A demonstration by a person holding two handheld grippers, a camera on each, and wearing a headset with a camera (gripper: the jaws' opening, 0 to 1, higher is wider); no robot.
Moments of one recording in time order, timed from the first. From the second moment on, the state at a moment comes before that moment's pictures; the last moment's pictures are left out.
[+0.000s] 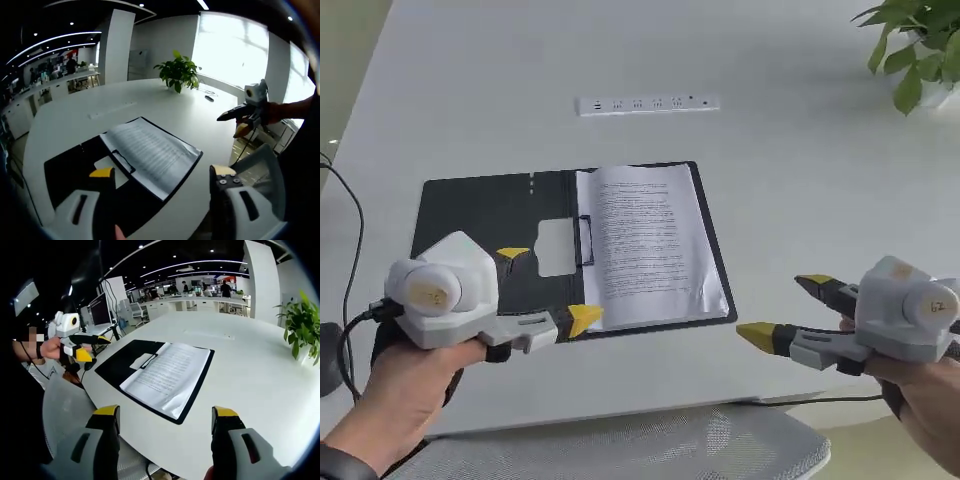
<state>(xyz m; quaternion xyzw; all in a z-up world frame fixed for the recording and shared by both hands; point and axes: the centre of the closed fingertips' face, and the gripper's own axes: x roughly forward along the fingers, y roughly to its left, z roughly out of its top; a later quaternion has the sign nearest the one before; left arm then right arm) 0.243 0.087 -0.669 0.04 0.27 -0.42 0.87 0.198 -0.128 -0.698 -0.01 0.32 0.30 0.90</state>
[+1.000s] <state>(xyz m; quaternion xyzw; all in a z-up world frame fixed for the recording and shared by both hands) 0.263 -0.058 -0.731 0.05 0.30 -0.50 0.81 0.194 -0.140 -0.704 0.02 0.33 0.27 0.90</state>
